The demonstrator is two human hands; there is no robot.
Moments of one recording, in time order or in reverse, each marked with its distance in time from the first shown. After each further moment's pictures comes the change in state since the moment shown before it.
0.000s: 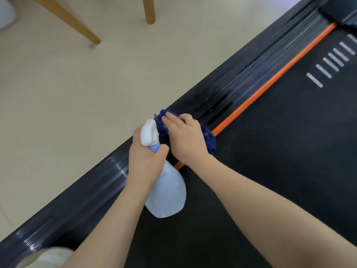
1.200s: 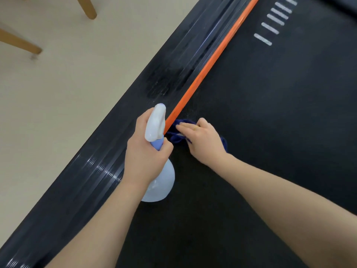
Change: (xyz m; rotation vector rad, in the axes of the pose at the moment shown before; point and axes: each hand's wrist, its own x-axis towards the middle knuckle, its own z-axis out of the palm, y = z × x) left_hand -0.026 0.010 0.058 0.186 -0.320 0.373; right_hand -0.102 0.092 -0.037 -0.063 -0.019 0.088
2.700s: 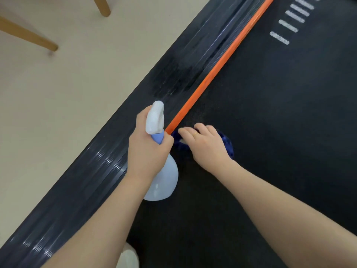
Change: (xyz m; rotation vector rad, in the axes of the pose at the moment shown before) left_hand 0.009 0.004 0.004 0.015 0.085 -0.090; right_hand 0.001 -0.012 0.000 -0.103 0.061 -0.067
